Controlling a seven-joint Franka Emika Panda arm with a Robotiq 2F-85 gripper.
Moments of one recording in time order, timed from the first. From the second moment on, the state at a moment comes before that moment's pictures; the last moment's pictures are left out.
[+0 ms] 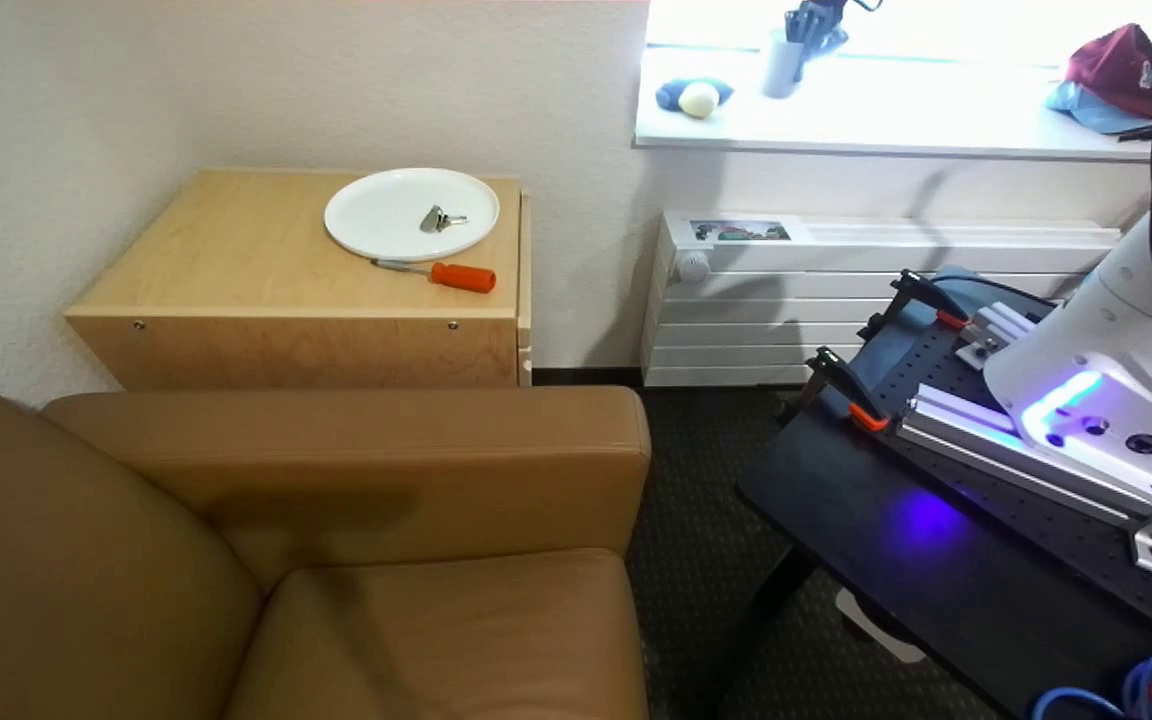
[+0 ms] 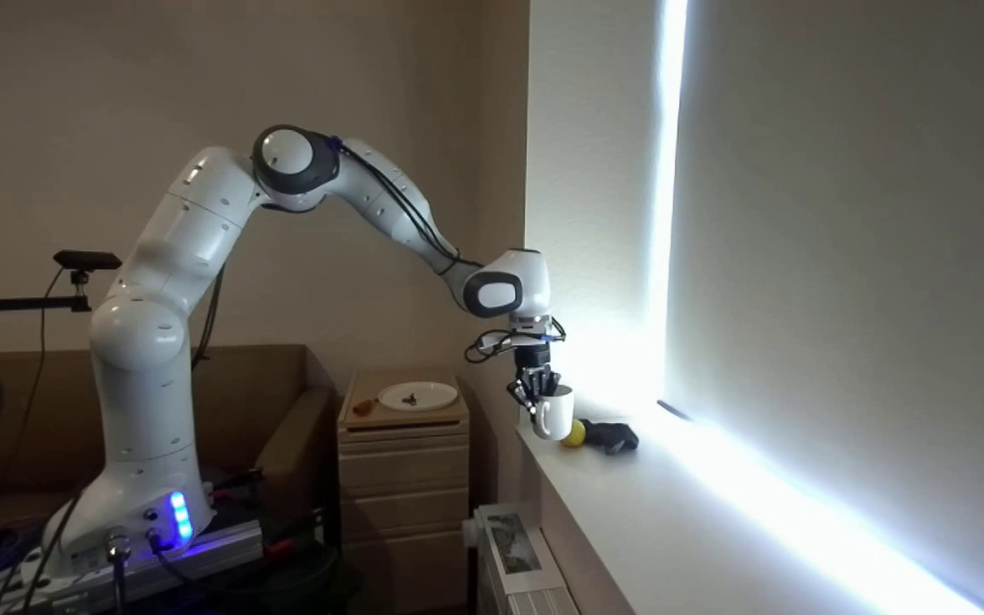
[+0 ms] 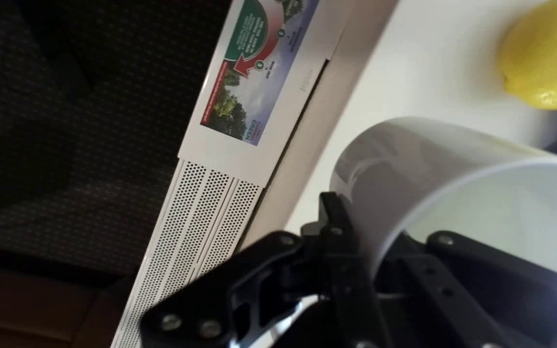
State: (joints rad) arm -0.25 0.48 -0.33 -1.89 0.16 2.45 1.15
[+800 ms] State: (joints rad) arm -0.14 -0.08 -0.25 -2.39 0.00 2.39 0.86
